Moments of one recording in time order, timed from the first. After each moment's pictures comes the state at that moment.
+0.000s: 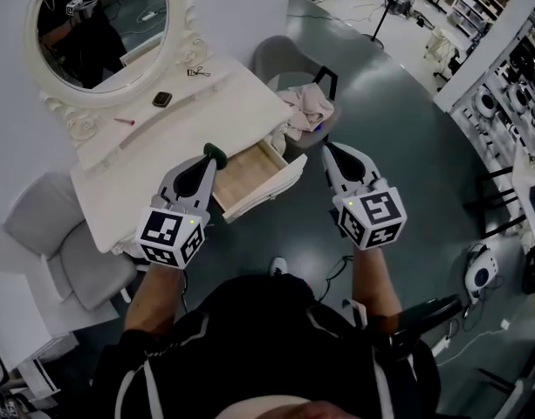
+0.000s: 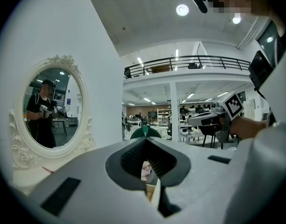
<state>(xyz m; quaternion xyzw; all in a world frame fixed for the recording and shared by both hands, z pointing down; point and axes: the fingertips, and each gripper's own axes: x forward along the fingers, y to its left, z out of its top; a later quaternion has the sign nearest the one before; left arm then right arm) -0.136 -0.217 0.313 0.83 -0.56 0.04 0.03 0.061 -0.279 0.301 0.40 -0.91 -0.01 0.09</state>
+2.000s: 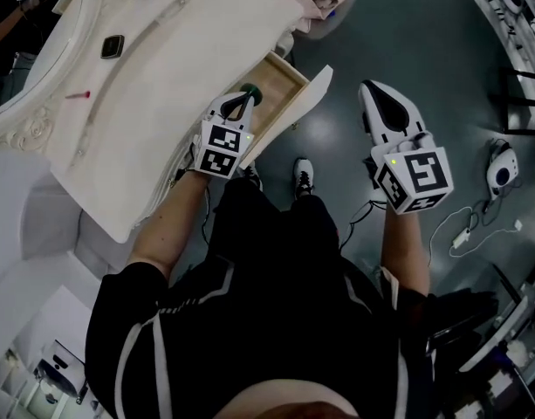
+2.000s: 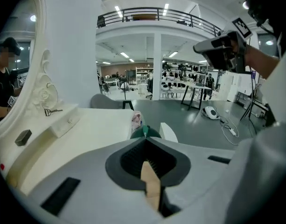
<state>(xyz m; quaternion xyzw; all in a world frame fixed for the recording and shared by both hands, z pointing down) -0.118 -0.385 0.618 0.86 -0.40 0.29 0.14 0.057 -0.389 0.430 0.48 -0.86 0.10 0.17</state>
